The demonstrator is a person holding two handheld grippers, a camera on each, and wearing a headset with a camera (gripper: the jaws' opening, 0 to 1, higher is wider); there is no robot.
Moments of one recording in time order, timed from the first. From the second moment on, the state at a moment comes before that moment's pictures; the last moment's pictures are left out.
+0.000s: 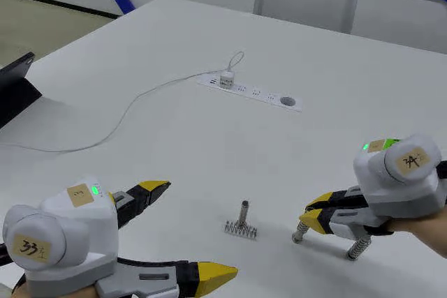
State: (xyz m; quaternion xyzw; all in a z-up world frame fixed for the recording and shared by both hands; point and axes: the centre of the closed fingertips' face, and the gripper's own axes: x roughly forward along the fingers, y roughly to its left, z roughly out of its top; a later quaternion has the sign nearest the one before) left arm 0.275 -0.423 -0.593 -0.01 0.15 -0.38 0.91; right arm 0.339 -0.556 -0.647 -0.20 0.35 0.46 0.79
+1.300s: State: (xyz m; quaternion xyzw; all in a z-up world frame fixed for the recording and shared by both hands) left arm 0.281 -0.414 -0.591 -0.03 0.15 -0.36 0.92; right arm 0.337 -0.556 -0.660 -0.23 0.33 0.46 0.79
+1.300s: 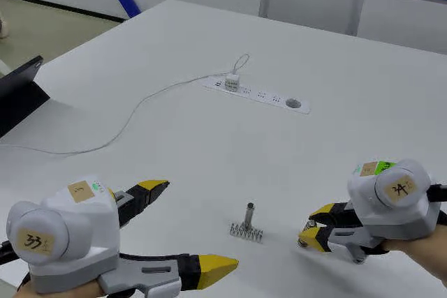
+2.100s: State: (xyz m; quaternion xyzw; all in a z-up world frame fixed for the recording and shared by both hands) left arm 0.281 -0.408 -0.601 -0.01 0.17 -0.35 0.92; right arm 0.310 -0.496 -0.639 -0.25 0.28 0.52 0.76
